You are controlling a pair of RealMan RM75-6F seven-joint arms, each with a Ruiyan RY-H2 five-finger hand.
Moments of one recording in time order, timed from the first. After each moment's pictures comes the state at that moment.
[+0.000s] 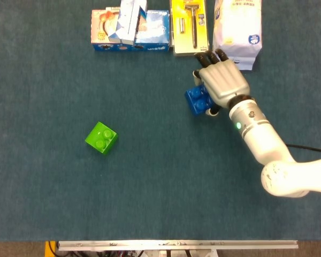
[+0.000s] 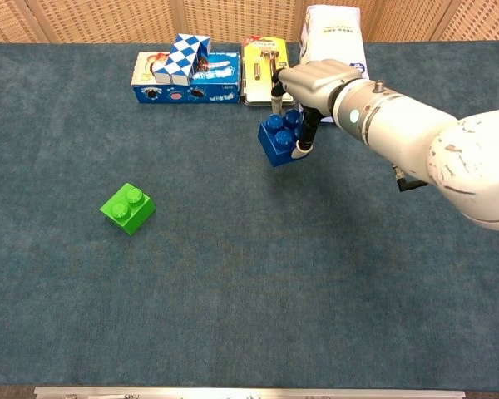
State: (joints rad) left arm -0.07 -1.05 -0.04 -1.40 1.45 1.48 -0.05; right arm 1.12 -1.51 0.18 -1.77 -0.34 1.07 -0.87
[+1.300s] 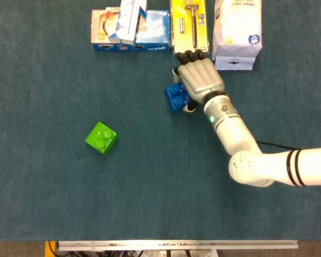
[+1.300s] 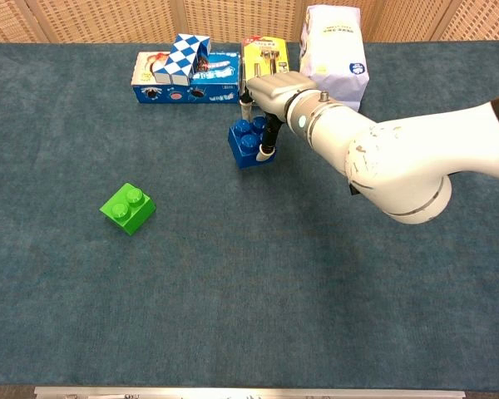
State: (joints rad) left arm -0.04 -1.05 -0.01 -1.40 1.49 1.48 -0.05; right arm 1.21 -1.71 0.23 -1.51 -0.26 1.01 -0.85
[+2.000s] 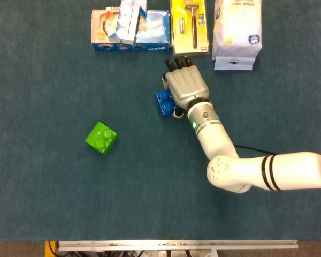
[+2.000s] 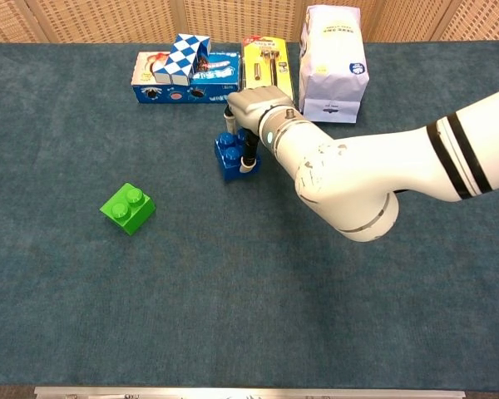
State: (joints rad) left arm -0.04 -1.05 0.00 -1.40 1.50 1.49 -0.06; right arm 1.27 -1.84 0.28 -1.41 -0.17 1.06 -0.95
